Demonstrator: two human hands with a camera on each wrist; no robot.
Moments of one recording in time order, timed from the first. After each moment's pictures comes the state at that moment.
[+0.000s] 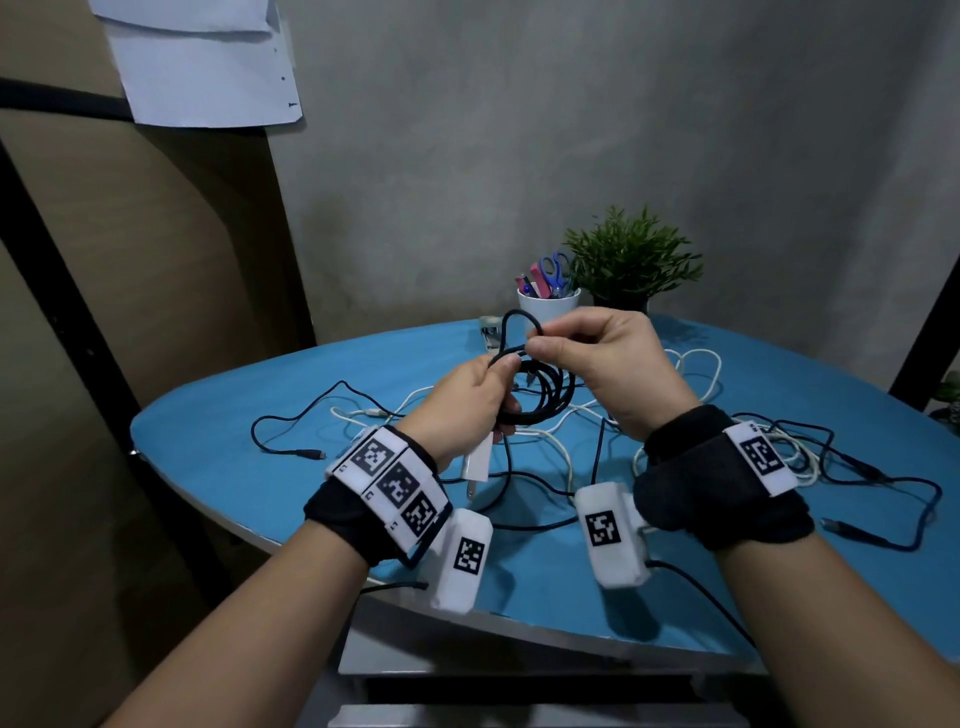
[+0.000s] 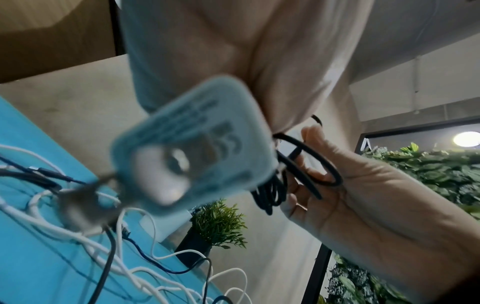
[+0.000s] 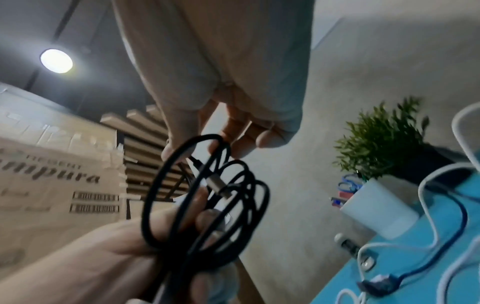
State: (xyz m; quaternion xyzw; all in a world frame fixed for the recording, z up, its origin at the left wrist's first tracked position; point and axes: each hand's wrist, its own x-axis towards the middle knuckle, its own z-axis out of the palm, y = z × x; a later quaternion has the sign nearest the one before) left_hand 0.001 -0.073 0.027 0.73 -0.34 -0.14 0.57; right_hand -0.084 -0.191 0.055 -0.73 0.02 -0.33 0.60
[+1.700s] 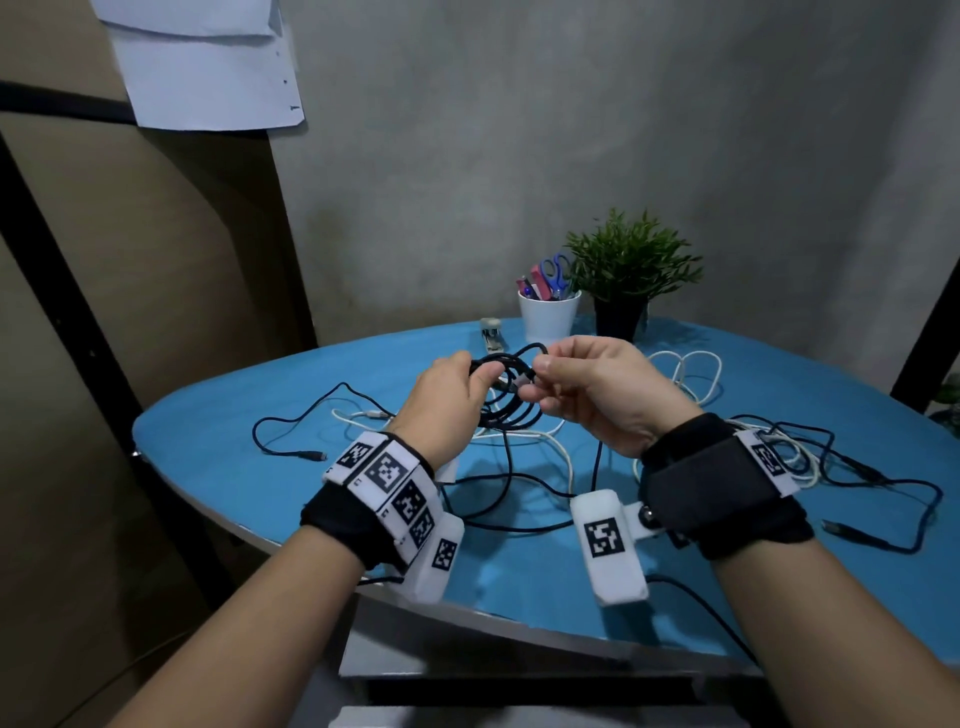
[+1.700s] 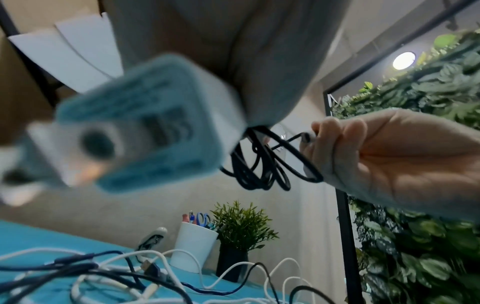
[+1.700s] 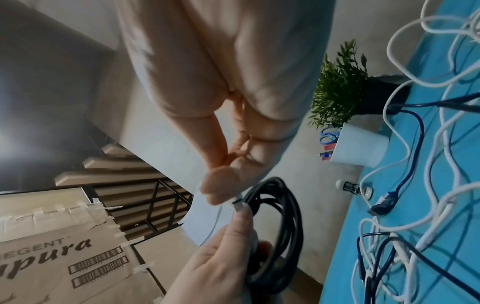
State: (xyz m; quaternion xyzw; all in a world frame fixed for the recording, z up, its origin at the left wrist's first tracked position) left_hand 0.016 -0.063 0.025 0.88 -0.34 0.08 0.33; right_hand -0.086 -0.192 0.047 -0.62 0.08 -0.17 0.76
